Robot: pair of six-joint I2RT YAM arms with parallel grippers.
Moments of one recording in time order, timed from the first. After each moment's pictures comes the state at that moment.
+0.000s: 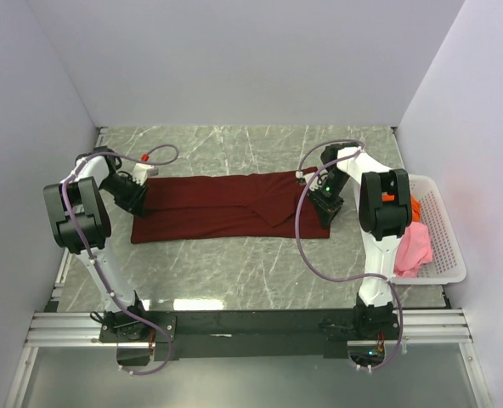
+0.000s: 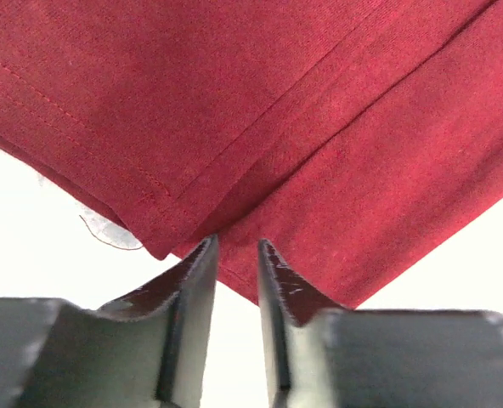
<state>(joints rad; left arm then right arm) 0.26 1.99 1.45 -0.98 0.42 0.88 0.13 2.13 1.60 -1.26 -0.31 -0.63</state>
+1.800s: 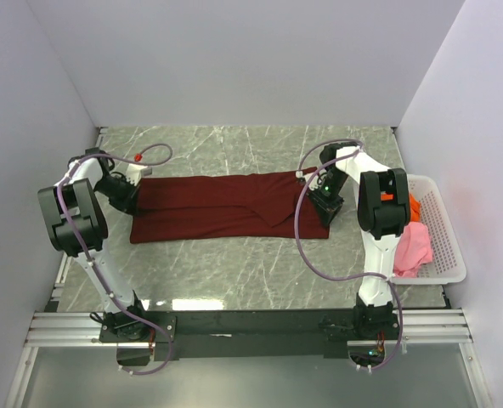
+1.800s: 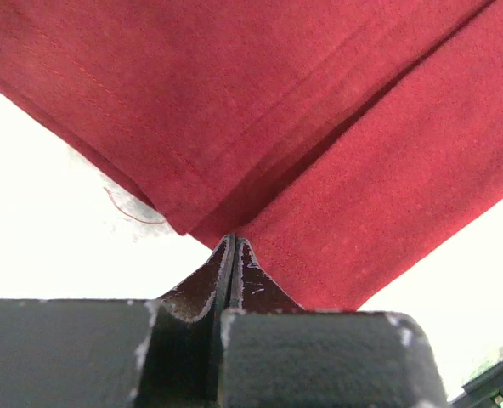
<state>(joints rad) 0.31 1.97 1.43 -0.96 0.44 0.91 0.14 2.15 1.62 -1.26 -0.28 -0.59</state>
